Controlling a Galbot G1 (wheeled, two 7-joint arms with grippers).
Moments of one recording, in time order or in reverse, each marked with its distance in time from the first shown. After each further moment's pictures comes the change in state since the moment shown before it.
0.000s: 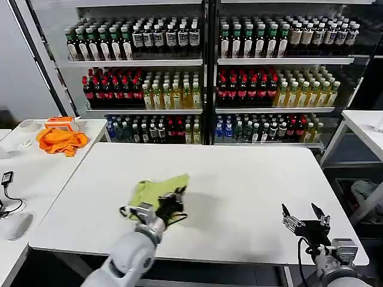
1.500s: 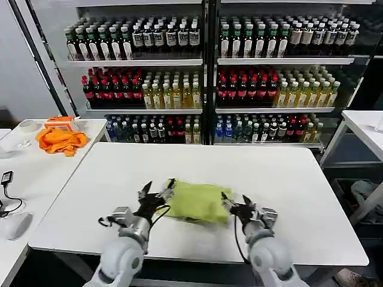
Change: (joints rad) left arm 0.151 -0.085 -0.240 -0.043 -0.048 -0.122 -0.025; right arm 0.484 0.224 -0.439 -0.419 0.186 0.000 0.119
